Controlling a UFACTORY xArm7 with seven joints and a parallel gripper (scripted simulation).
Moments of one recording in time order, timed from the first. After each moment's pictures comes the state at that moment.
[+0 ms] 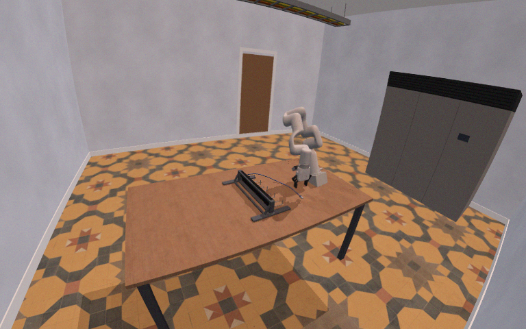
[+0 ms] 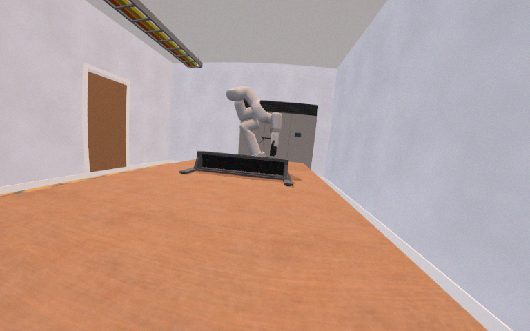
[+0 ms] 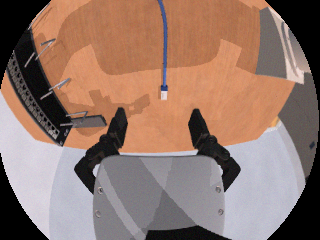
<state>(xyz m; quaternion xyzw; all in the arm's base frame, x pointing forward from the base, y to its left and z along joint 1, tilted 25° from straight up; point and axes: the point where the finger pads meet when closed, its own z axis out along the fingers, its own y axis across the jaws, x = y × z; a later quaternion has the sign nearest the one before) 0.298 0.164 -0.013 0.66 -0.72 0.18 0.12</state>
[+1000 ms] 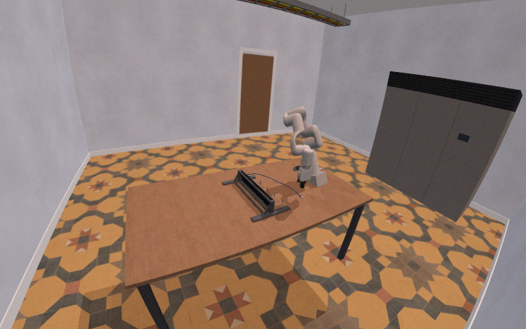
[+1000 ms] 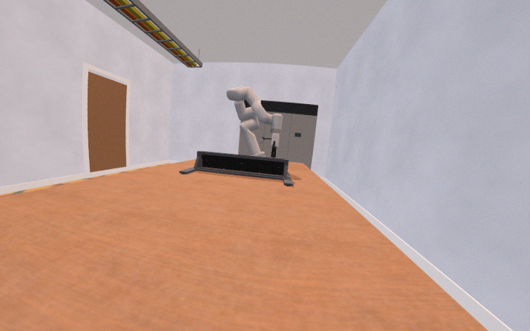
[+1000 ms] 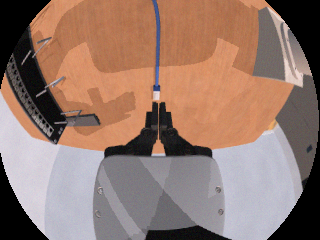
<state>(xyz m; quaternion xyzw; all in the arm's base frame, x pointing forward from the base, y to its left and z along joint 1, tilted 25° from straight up) 0.284 0.165 -0.018 0.67 -0.71 0.18 0.13</state>
